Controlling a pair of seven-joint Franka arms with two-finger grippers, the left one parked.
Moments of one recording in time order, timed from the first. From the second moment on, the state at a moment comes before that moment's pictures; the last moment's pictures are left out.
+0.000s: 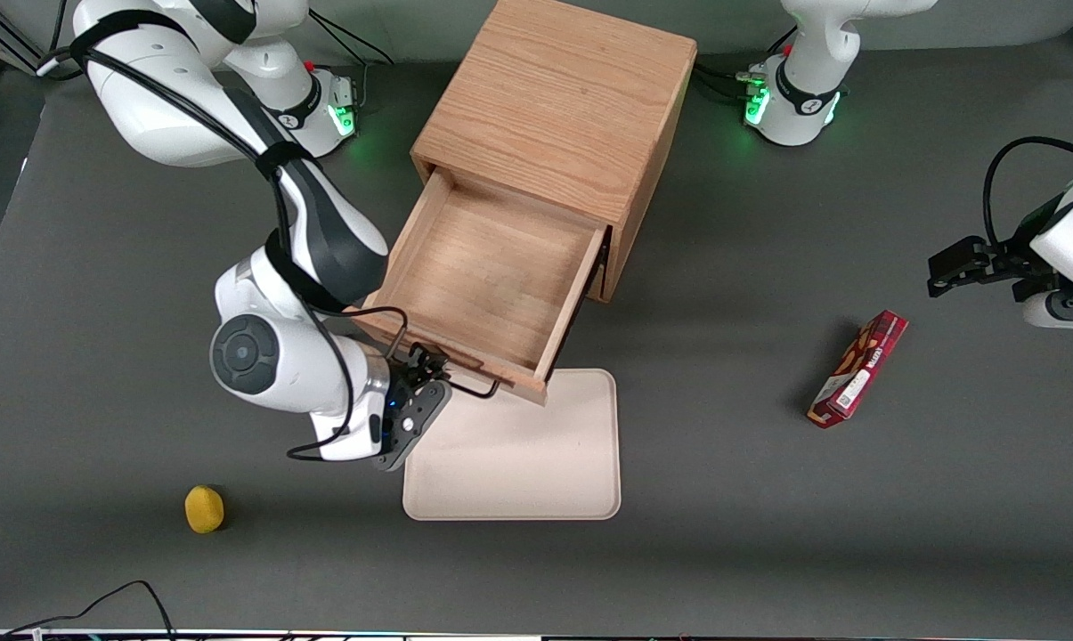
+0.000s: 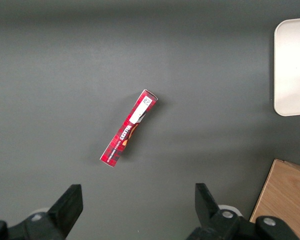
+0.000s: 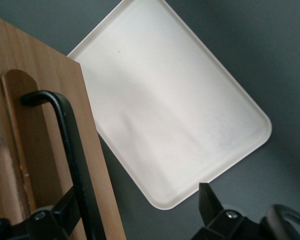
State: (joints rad) arm 0.15 0.75 0.38 -1.12 -0.03 1.87 -0.43
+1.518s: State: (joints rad) arm 0.11 0.17 0.03 -1.19 -0.01 1.17 0.13
